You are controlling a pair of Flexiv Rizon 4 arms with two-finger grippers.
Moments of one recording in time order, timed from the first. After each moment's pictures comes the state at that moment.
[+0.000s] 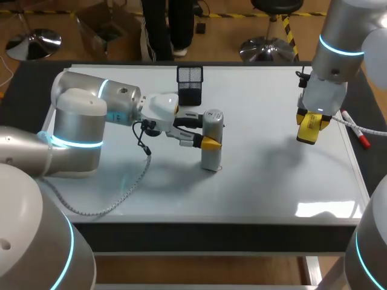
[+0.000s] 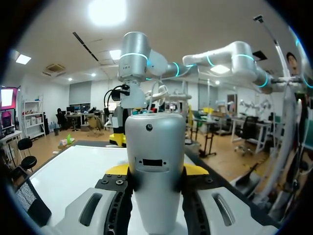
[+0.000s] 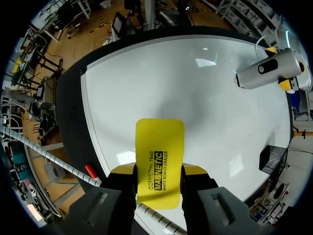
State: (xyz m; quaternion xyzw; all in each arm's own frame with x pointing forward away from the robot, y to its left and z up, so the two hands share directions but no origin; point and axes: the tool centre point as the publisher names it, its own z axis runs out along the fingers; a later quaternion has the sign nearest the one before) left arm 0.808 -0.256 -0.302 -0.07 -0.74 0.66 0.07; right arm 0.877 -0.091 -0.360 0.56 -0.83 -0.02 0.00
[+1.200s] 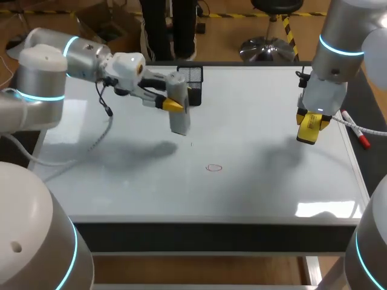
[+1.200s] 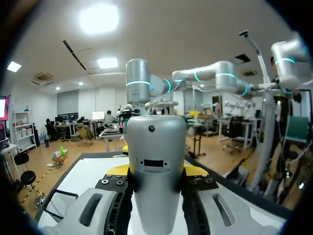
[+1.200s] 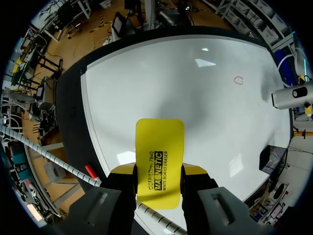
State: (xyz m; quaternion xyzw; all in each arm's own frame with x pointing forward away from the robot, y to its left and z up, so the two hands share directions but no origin) left arm 0.888 -0.164 -0.248 -0.14 -0.72 0.67 0.09; right arm 0.877 -0.091 -0.360 0.56 -0.83 -0.02 0.00
